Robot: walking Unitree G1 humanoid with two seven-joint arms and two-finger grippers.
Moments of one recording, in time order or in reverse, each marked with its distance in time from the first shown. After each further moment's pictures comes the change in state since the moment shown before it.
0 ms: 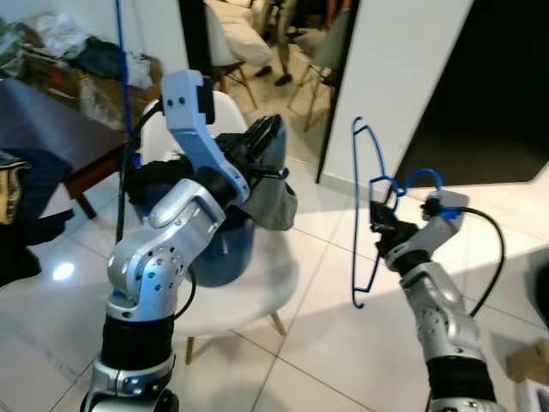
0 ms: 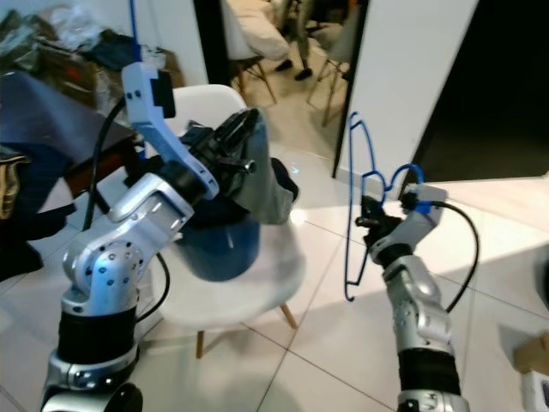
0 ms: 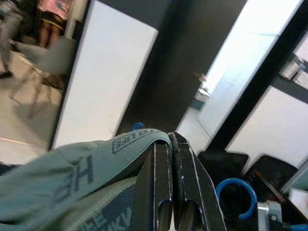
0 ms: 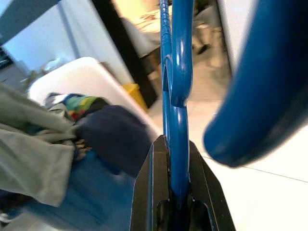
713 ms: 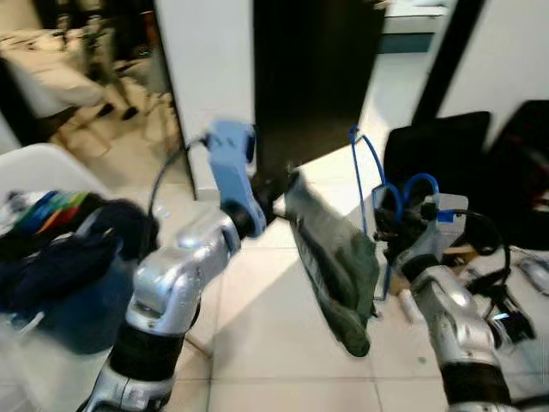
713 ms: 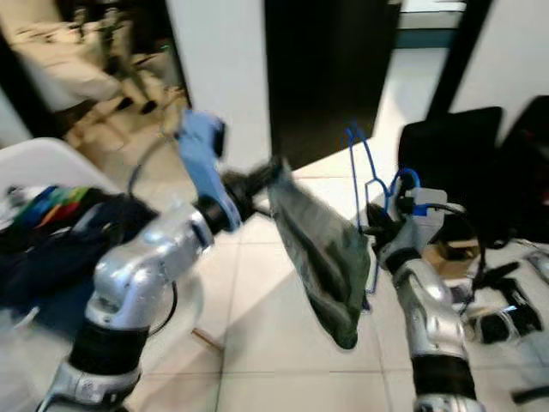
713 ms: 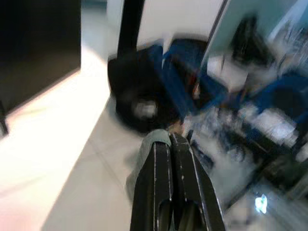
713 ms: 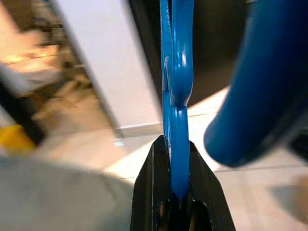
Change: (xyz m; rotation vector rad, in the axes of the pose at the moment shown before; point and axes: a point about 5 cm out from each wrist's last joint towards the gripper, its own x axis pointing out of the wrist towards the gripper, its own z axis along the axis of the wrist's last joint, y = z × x) left arm -0.011 0.020 -0.074 0.180 0.351 0.035; right arm -0.010 -0.023 0.003 -0.166 0.068 -0.051
